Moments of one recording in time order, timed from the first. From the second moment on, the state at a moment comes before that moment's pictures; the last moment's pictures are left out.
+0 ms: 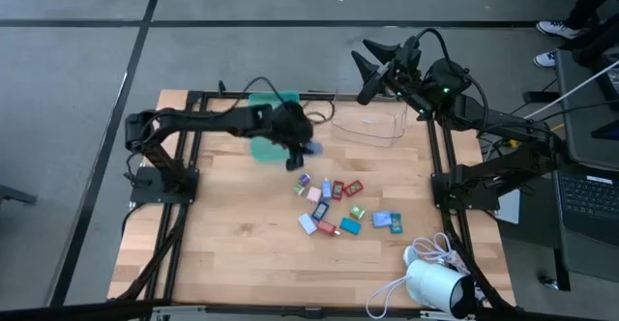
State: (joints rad) left arm 0.30 1.63 1.22 -0.43 0.11 0.12; right arm -0.23 1.25 1.33 0.15 0.41 -0.09
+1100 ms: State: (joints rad) left arm 0.76 1.86 1.05 -0.22 -0.03 0.22; right arm -0.23 1.25 1.33 0.19 0.41 -0.06
